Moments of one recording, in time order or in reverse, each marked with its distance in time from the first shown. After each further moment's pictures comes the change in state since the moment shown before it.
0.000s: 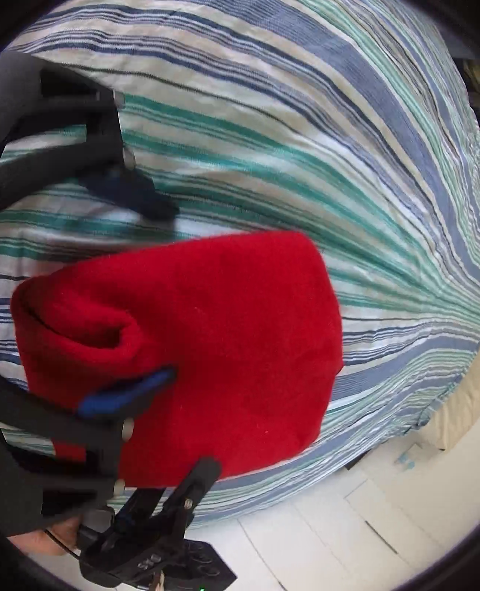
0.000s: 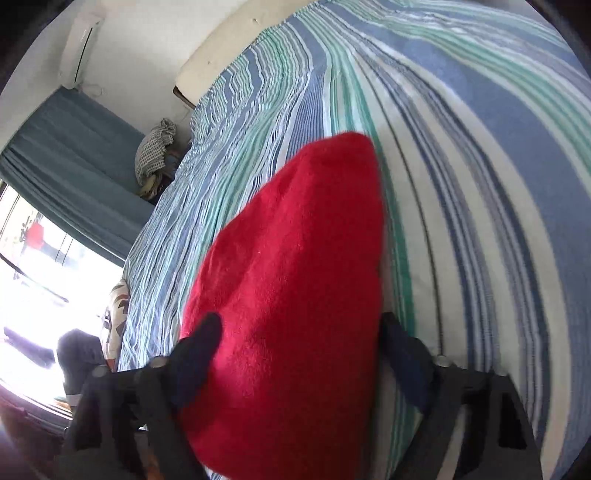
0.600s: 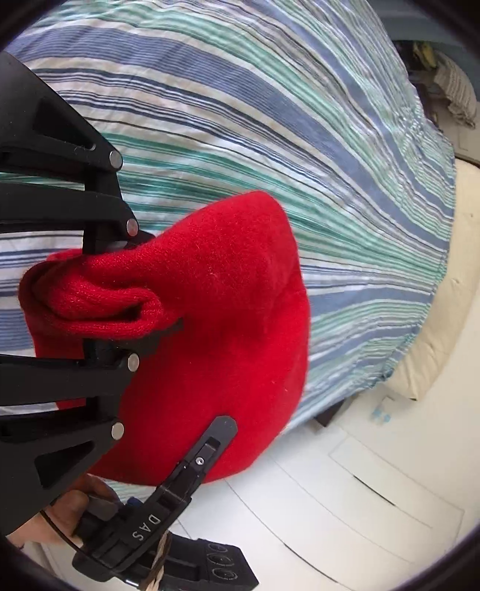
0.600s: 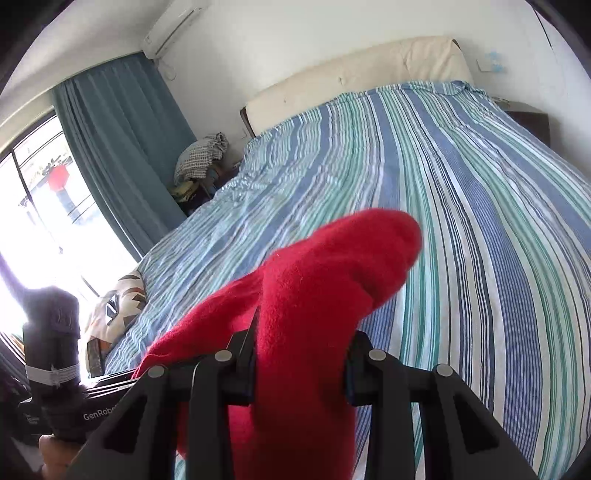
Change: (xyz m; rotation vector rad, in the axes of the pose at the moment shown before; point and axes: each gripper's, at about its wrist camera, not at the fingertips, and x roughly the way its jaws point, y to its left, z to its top) left arm -0.103 -0.046 0.016 0.097 -0.145 -0.025; right arm -0.095 0.117 0.007 -0.304 -0.218 -0.046
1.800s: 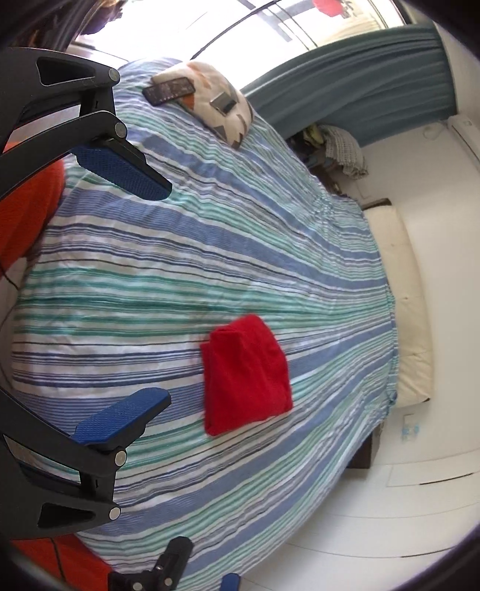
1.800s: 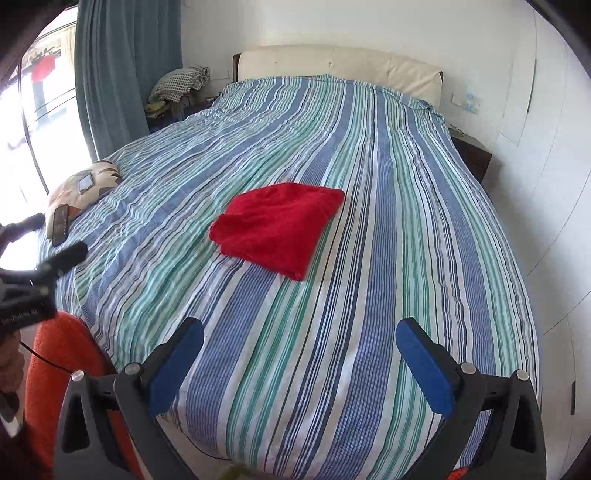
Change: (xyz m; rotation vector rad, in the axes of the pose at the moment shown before) left arm -0.221 -0.083 -0.205 0.322 -0.191 0.531; right arm -0.260 0.071 -0.165 -0.278 0.129 -0.331
